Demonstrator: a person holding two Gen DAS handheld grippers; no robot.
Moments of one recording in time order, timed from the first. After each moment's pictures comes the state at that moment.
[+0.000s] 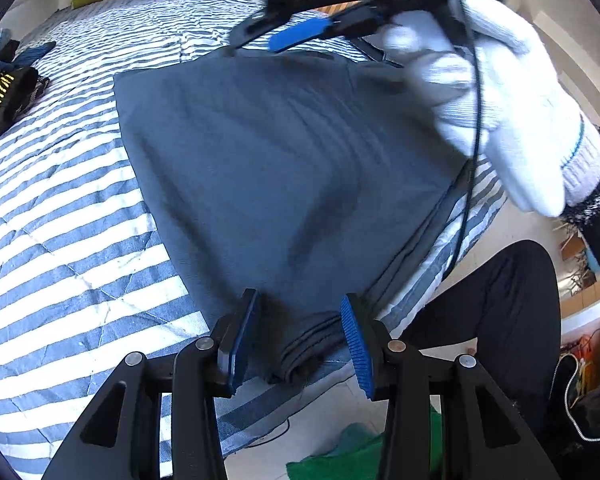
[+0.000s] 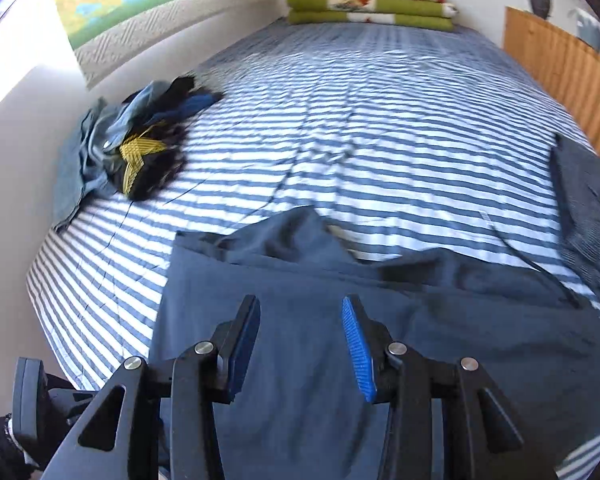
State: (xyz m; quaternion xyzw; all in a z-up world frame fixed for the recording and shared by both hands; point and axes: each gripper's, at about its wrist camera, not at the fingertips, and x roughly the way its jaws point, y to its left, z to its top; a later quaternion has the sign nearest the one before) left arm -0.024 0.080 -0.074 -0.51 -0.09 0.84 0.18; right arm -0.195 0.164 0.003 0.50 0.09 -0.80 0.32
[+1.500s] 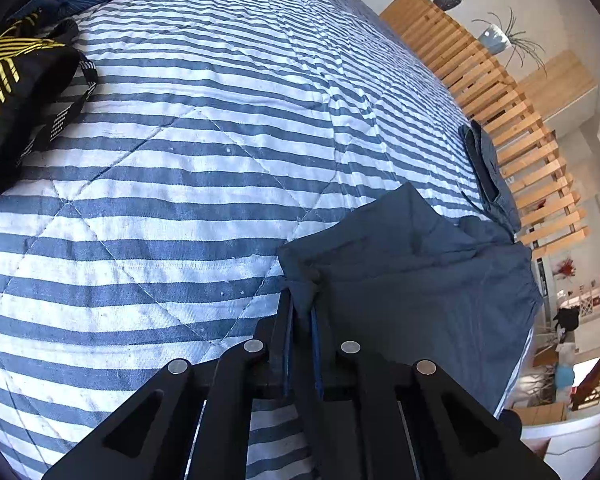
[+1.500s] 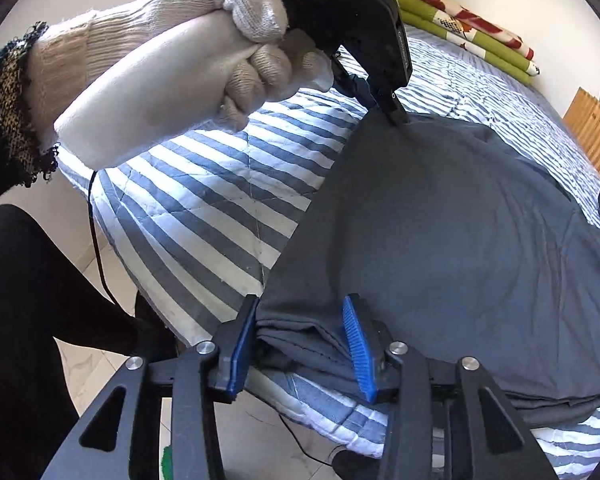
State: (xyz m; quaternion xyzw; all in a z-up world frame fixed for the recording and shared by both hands) left arm -0.197 -0.065 -0.080 -0.52 -0.25 0.81 0.08; right arm 0.015 0.103 -0.073 0.43 0.24 -0.79 0.35
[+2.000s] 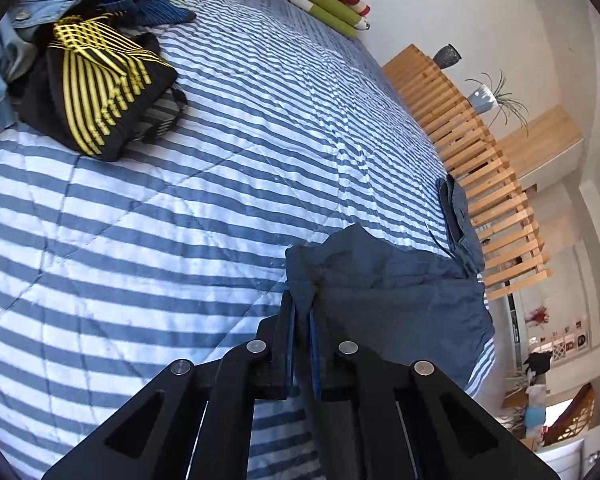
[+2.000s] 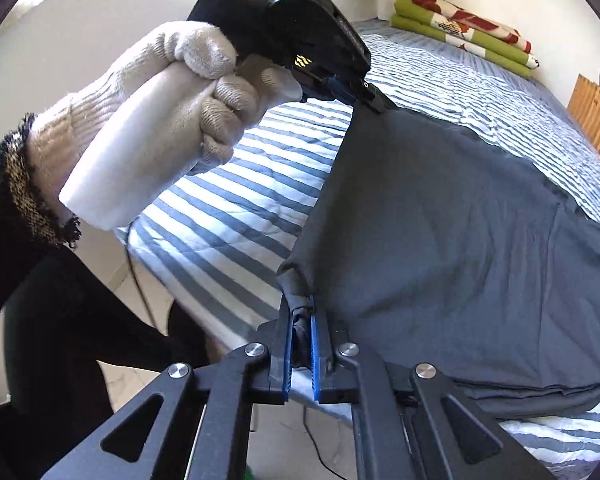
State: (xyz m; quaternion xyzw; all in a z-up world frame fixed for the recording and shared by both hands) left arm -0.116 -0.121 -0.031 -0.45 -0.32 0.83 0.07; right arm 0.028 0.102 -0.035 0.45 0.16 -0.79 0.39
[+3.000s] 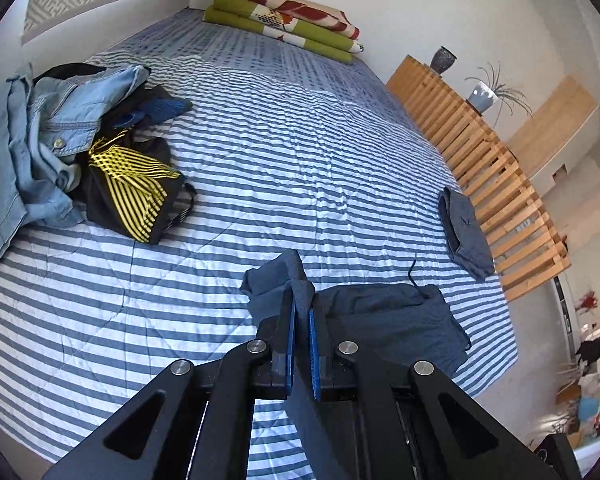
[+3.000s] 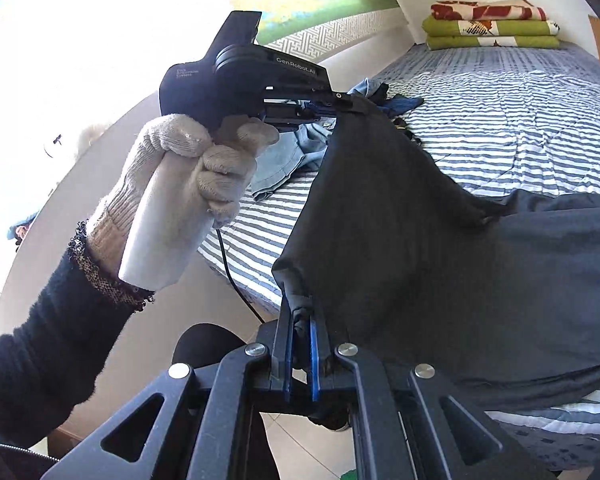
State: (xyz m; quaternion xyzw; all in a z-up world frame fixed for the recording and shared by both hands) left arm -0.105 -0.070 0.115 -0.45 -0.22 0.87 0.01; right arm 0.029 0.166 0.047 0.42 -0.05 -0.74 0.52
